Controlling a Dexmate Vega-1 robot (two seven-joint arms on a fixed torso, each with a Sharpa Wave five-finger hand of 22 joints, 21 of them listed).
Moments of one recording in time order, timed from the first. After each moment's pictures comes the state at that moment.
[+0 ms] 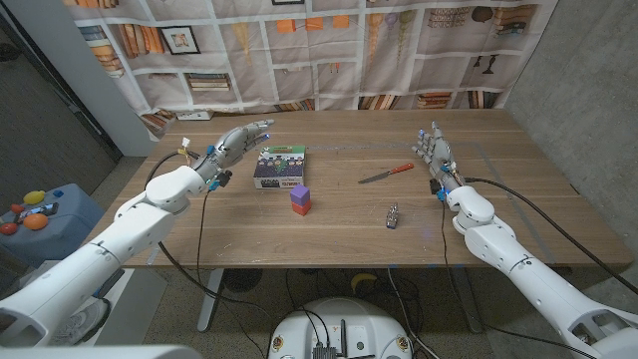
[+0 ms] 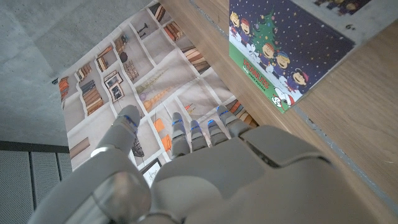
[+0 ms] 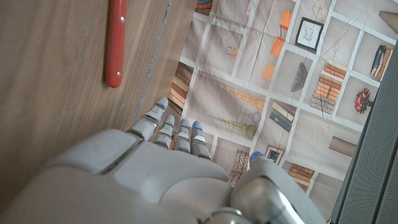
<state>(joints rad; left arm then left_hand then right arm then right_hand) 0.97 0.86 0.30 -1.64 -0.55 -0.22 -0.13 0.25 0.03 0.72 -0.19 0.17 0.24 -0.09 0.22 0.17 0.05 -0.10 0.20 0.17 -0.04 -0.04 0.18 0.17 0.07 -0.04 0.18 0.16 -0.91 -0.53 -0.36 -1.36 0.58 0.32 -0.08 0.13 0.11 0.16 0.13 0.26 0.14 0.00 0.18 0.17 0.11 0.03 0.19 0.20 0.01 0.02 0.19 0.38 0.25 0.01 0.19 0.16</state>
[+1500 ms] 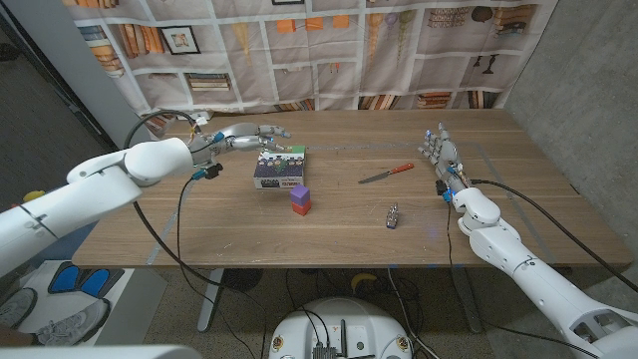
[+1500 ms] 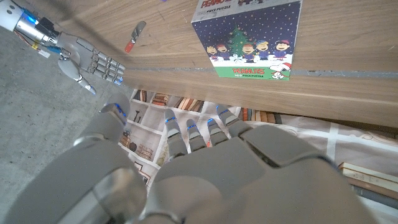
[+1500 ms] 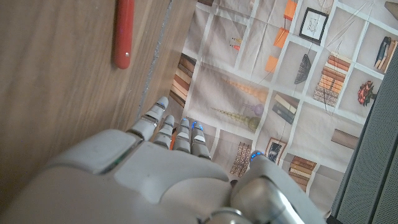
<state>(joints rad) 0.97 1.21 0.27 -2.01 -0.21 0.03 -0.18 0.38 -0.07 0.72 -0.19 0.17 0.32 -0.17 0.24 0.17 0.07 -0.14 0.19 0.17 -0.02 -0.03 0.18 0.17 0.07 -0.04 0.18 0.16 -0.89 -0.52 -0.35 -1.29 0.59 0.36 -0.06 0.13 0.11 0.17 0.12 0.27 0.14 0.01 0.18 0.17 0.11 0.03 0.19 0.20 0.01 0.02 0.19 0.36 0.25 0.01 0.19 0.16</state>
